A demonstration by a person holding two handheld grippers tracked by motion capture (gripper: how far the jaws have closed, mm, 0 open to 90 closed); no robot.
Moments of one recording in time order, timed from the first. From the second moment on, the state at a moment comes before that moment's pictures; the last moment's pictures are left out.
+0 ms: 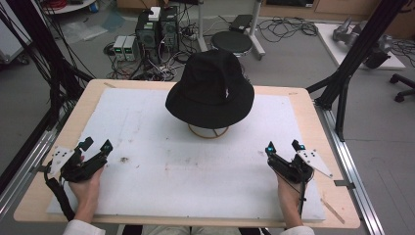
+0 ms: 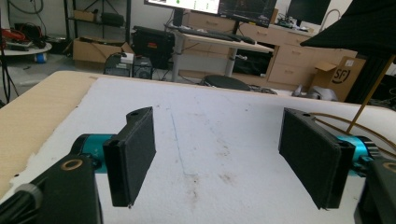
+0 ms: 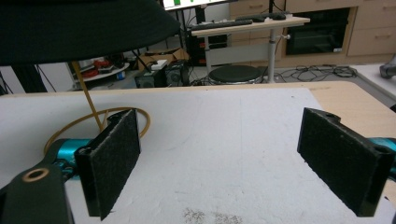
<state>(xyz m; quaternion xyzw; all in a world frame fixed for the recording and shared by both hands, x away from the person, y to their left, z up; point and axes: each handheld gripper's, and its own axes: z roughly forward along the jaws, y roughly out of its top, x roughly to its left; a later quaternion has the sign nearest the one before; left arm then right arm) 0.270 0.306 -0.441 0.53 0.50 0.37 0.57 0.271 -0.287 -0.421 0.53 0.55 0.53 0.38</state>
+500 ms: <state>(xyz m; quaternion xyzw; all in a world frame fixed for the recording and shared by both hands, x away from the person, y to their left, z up) 0.269 0.306 -0.441 0.53 0.50 0.37 0.57 0.273 -0.293 -0.425 0.54 0.55 0.52 0.37</state>
